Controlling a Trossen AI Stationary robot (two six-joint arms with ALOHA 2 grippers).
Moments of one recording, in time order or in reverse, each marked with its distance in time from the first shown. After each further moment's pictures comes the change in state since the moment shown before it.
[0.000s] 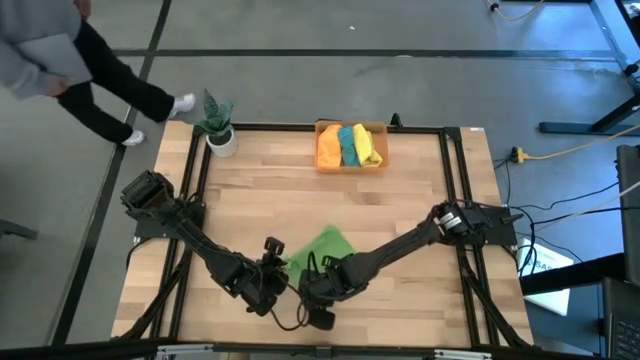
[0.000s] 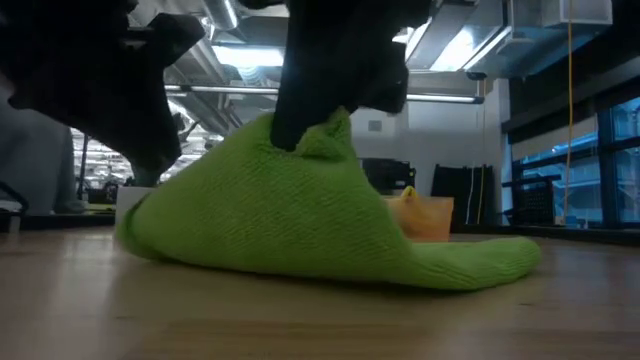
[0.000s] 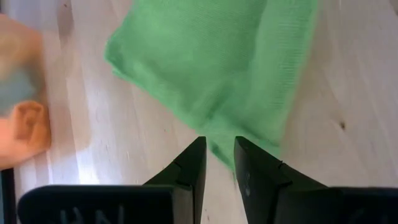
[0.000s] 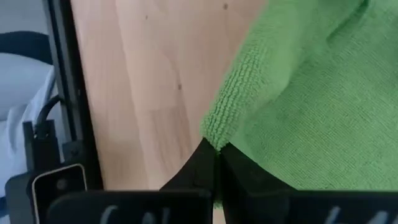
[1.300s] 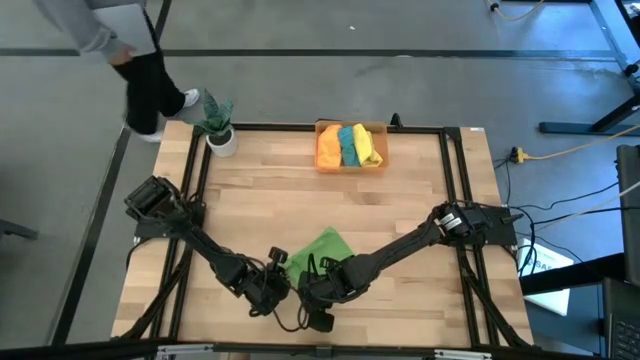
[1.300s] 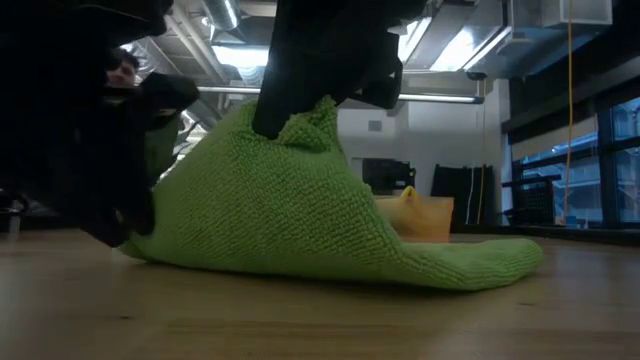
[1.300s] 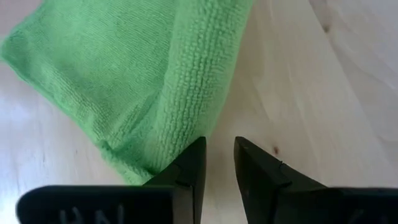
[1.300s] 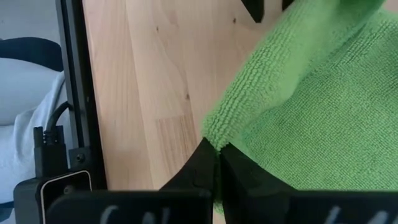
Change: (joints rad) left arm 0.004 0.066 -0.102 0.279 0.171 -0.028; right arm 0.016 0.000 0.000 0.035 0.025 -0.015
